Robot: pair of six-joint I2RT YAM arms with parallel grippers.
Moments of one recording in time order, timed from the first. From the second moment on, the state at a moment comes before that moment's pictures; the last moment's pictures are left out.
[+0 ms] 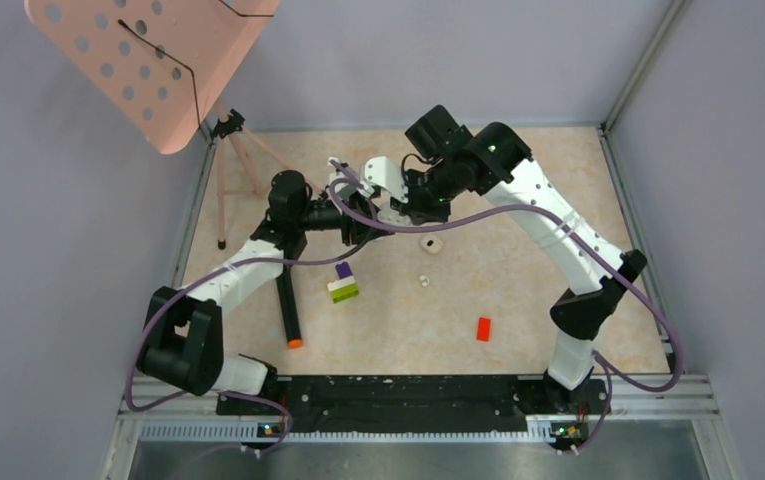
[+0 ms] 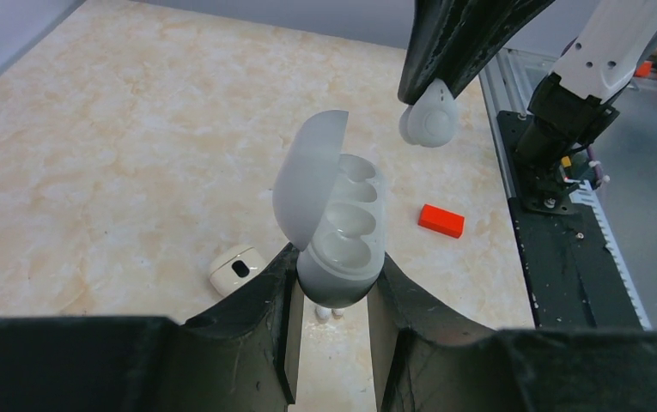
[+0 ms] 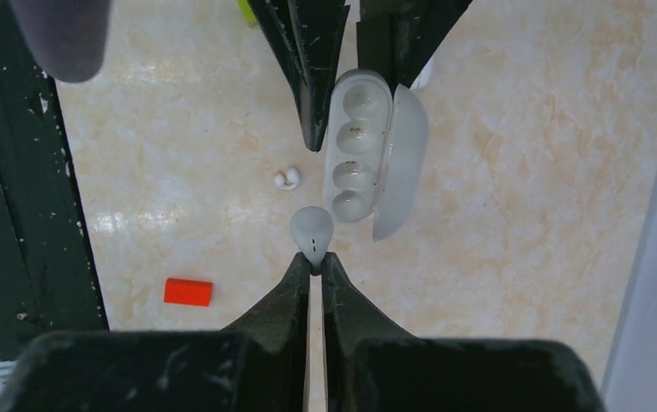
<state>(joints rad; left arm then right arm) -0.35 1.40 0.85 0.45 1.13 0.00 0.82 1.80 2.19 -1.44 -0.25 -0.76</state>
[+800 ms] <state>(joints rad) -0.34 1.47 0.81 0.77 1.14 -0.44 0.84 1.58 1.89 -1.16 -0.16 -0.84</state>
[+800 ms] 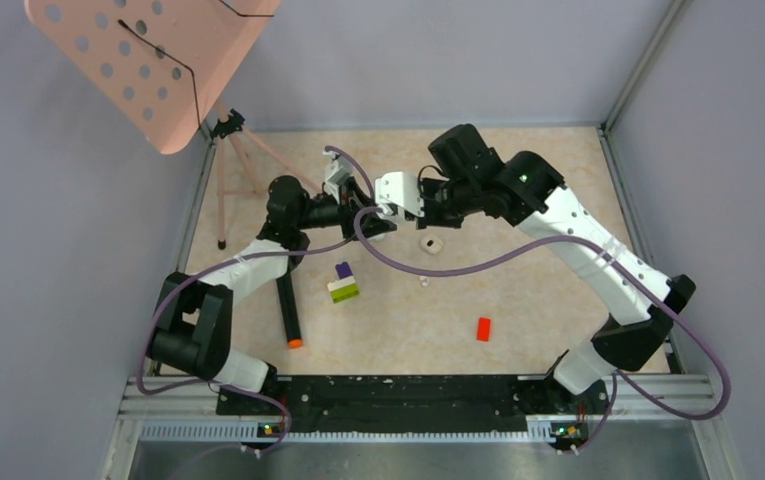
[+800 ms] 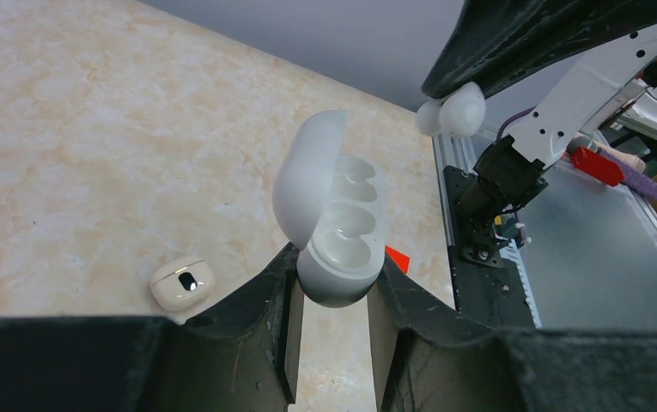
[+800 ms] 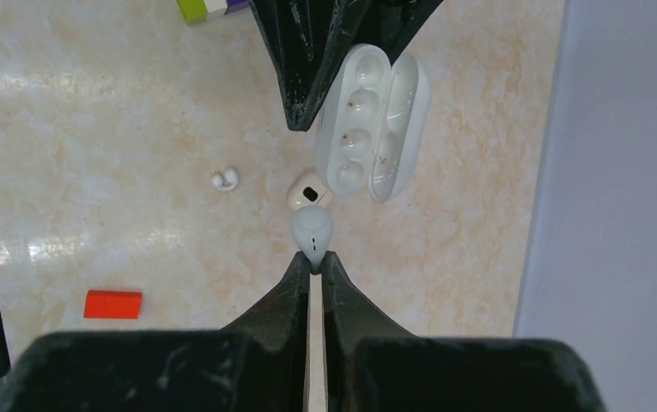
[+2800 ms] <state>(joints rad) -0.33 1.48 0.81 0.78 1.18 -0.39 0.88 1.84 2.14 -1.33 -0.06 -0.83</state>
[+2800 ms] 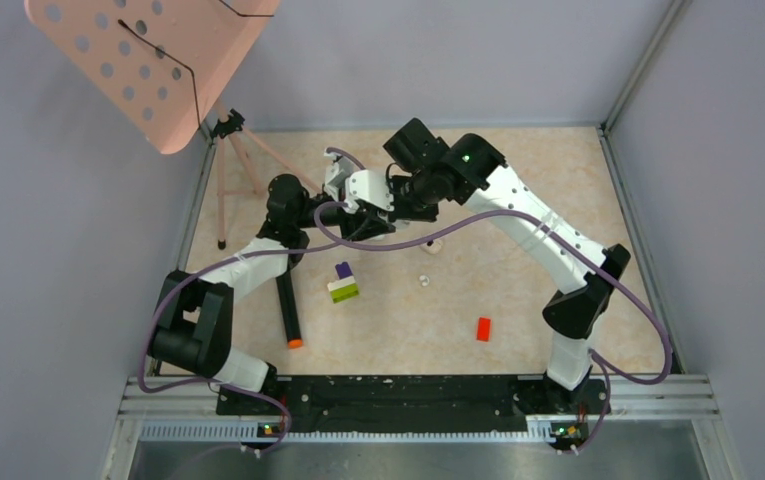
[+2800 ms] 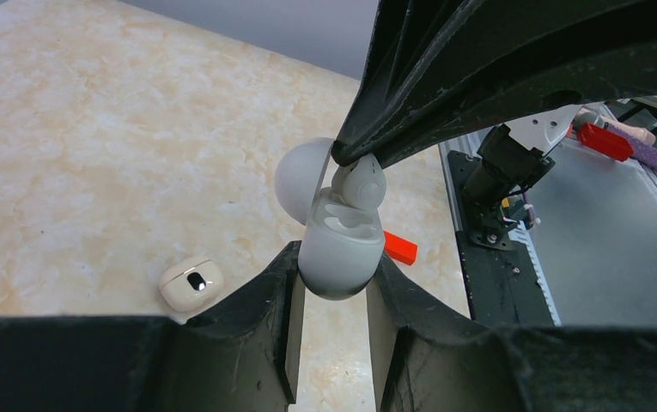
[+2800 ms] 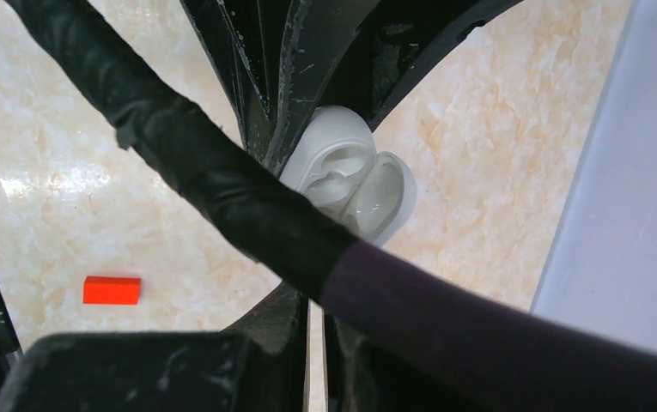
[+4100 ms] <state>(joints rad) -0.33 1.50 0.78 0.93 1.12 -0.50 0.85 1.86 2.21 -1.35 -0.08 -0.66</state>
